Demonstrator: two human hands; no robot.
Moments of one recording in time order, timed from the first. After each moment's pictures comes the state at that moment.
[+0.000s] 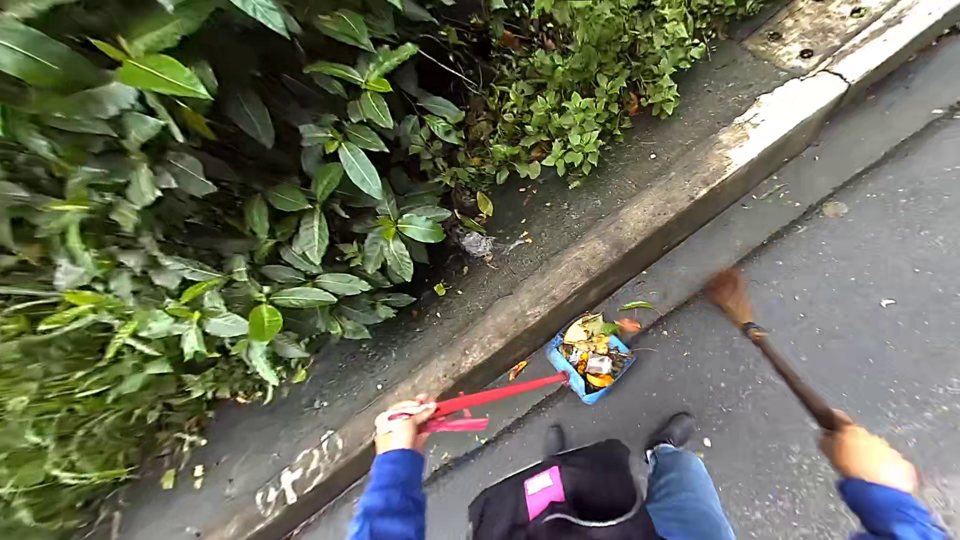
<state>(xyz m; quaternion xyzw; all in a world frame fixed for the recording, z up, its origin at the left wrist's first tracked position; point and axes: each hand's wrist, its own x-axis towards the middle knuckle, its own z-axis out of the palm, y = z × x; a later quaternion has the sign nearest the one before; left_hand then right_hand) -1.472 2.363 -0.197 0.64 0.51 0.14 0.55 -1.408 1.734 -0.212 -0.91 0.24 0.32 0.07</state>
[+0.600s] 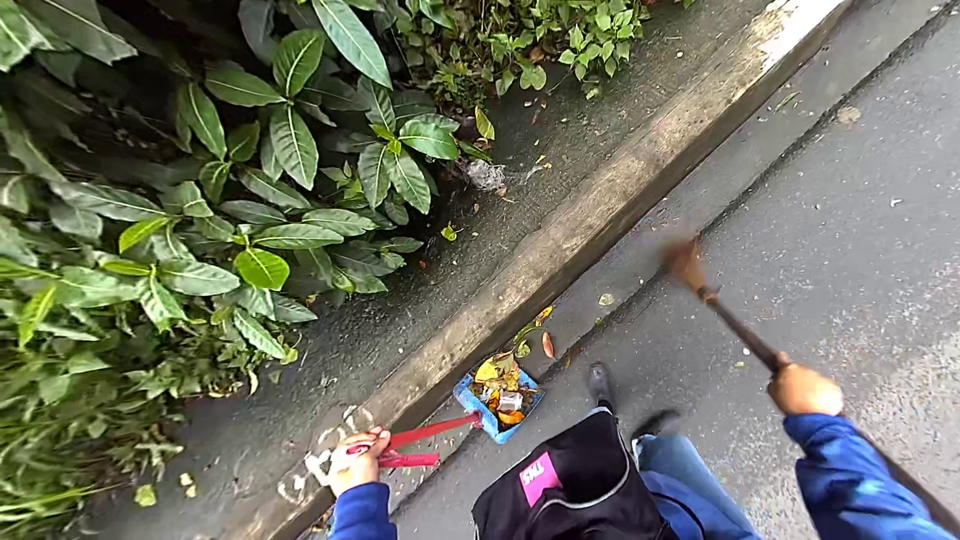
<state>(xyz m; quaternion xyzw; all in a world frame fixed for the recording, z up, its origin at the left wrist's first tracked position) -1.661 2.687 -0.230 0.73 0.50 0.14 0.45 -1.547 2.064 -0.229 -0.88 0.25 0.41 0.00</state>
